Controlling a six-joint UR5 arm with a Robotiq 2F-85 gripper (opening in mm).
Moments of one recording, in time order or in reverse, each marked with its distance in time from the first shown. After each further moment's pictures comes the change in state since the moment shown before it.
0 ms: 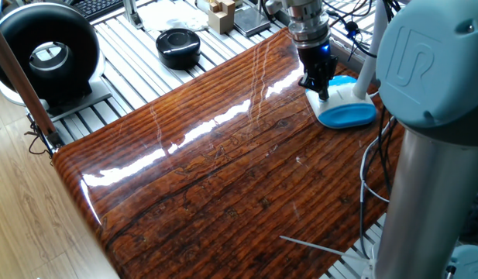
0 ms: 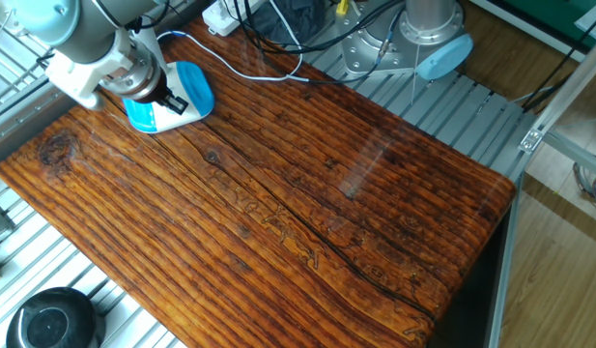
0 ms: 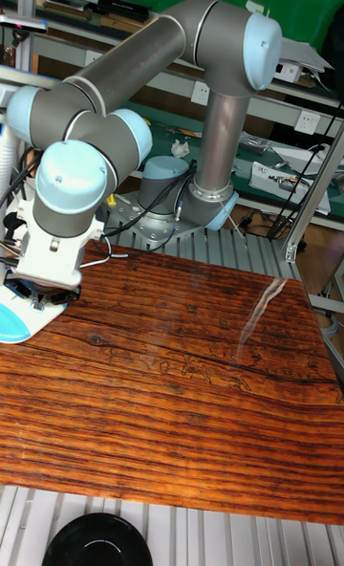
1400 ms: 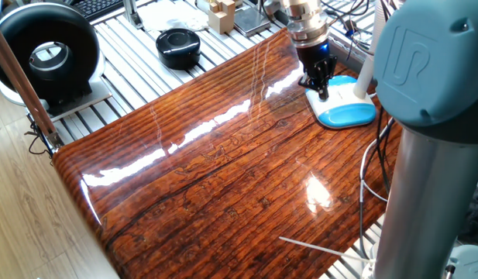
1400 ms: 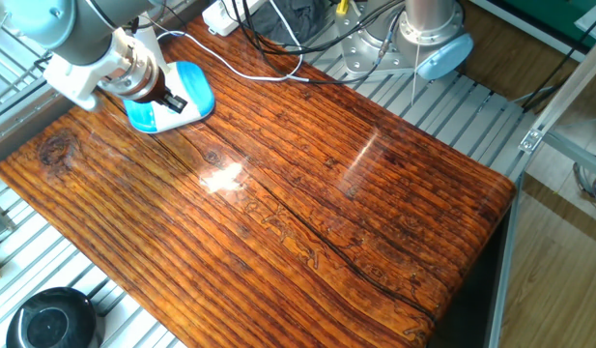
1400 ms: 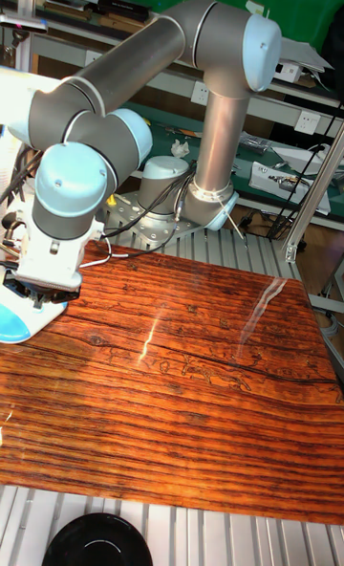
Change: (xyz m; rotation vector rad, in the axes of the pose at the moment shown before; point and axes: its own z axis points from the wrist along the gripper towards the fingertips) arm 0.002 -0.003 -0.004 0.005 0.019 -0.020
